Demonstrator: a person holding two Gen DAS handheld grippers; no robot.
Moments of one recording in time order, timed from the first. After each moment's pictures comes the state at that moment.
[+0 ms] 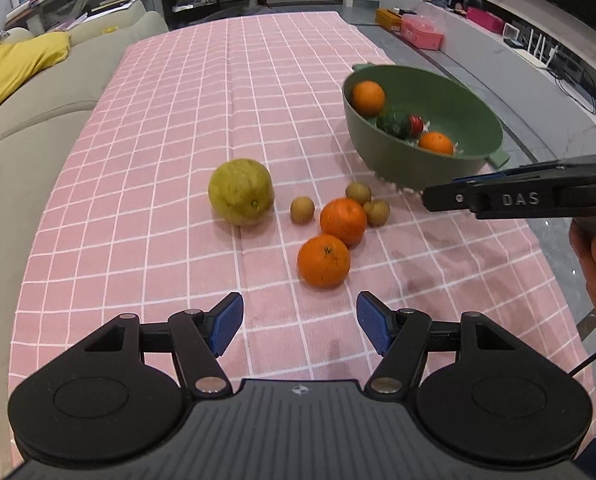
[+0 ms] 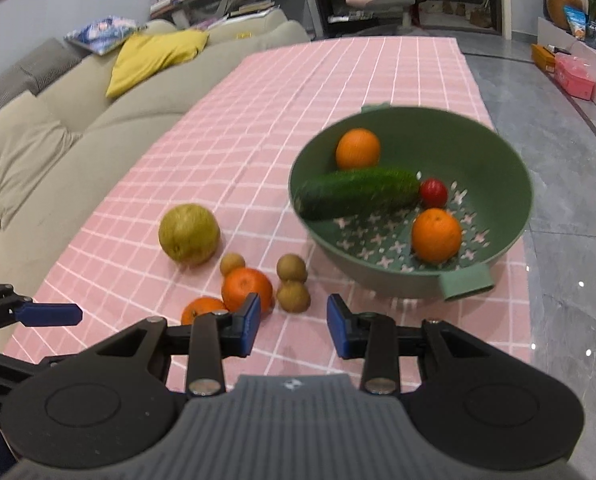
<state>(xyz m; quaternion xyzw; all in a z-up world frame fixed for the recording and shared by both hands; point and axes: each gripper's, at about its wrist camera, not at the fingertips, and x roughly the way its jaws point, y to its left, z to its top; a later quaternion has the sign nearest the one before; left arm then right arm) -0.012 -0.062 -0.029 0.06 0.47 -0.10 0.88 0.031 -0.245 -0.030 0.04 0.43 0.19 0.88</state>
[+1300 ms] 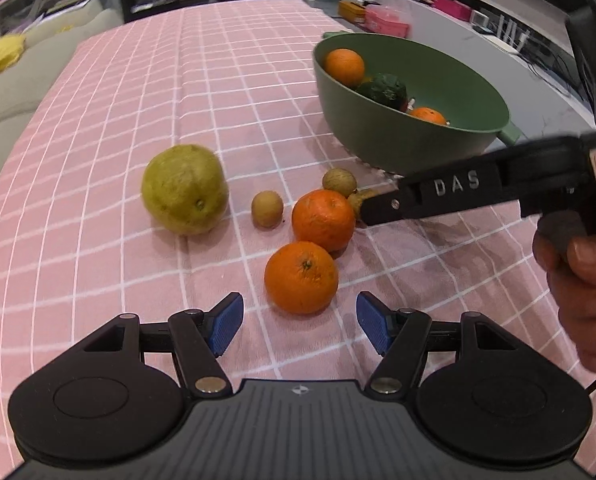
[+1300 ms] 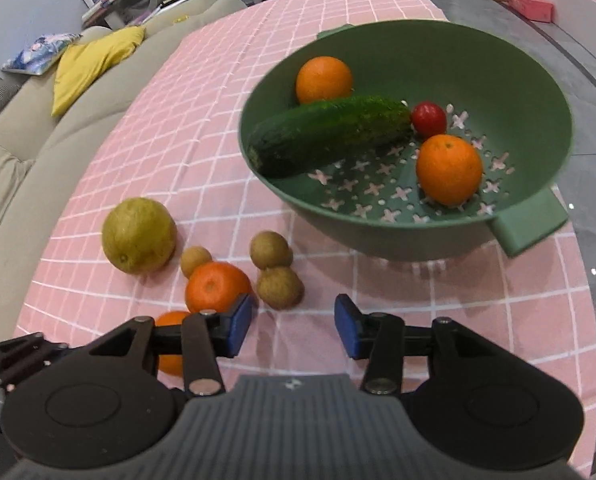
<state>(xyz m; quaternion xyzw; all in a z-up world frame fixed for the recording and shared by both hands) 0.028 -0.072 -0.082 0.07 0.46 -0.16 0.87 0.068 -0.230 -0.082 0.12 0.48 0.12 0.86</state>
